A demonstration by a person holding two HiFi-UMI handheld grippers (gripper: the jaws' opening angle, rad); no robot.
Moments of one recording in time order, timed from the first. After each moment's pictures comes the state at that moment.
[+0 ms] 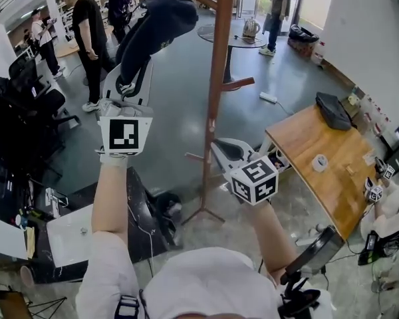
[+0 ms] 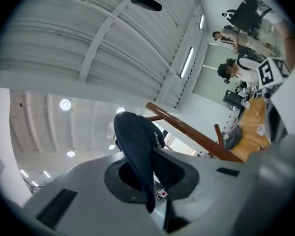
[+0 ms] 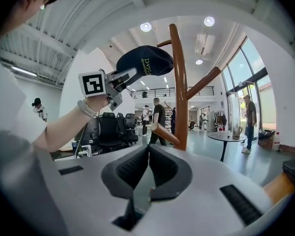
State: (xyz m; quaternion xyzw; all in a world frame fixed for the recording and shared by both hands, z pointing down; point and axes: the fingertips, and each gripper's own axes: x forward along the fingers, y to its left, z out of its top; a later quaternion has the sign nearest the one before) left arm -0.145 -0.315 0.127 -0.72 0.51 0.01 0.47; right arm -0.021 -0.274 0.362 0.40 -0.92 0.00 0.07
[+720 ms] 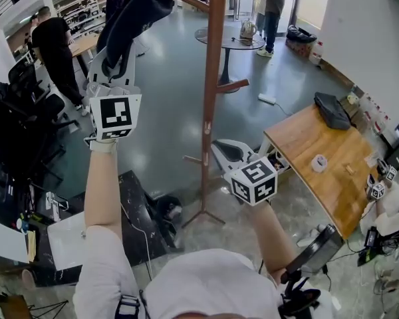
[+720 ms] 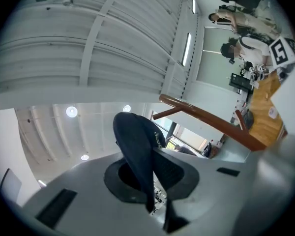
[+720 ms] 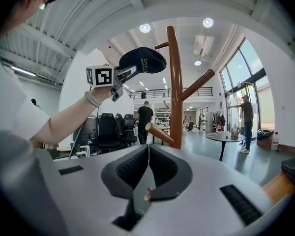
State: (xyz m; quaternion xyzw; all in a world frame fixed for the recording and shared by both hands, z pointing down) left arm -0.169 -0.344 0.085 -0.67 0.57 -0.01 0.49; right arm -0.009 -0.275 0.361 0.40 -0.91 0.00 0.07
